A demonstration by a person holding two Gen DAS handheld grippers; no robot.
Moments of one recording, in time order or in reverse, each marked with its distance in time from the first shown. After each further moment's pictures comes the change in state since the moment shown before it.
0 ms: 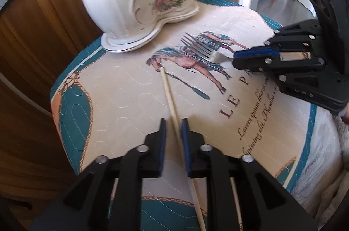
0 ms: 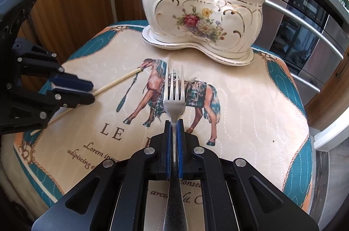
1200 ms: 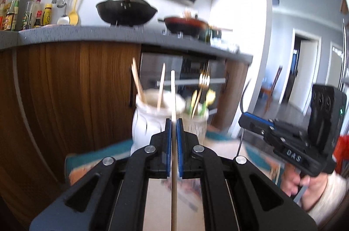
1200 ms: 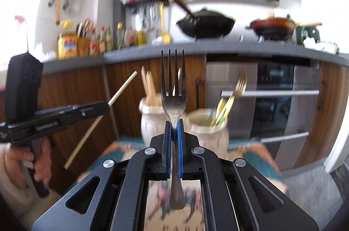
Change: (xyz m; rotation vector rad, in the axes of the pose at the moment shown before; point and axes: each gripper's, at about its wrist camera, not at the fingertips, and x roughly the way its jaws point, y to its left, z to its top) left arm -0.113 0.060 0.030 -0.277 -0.743 -0.101; right arm -0.112 -0.014 0.042 0.161 -0.678 -0.040
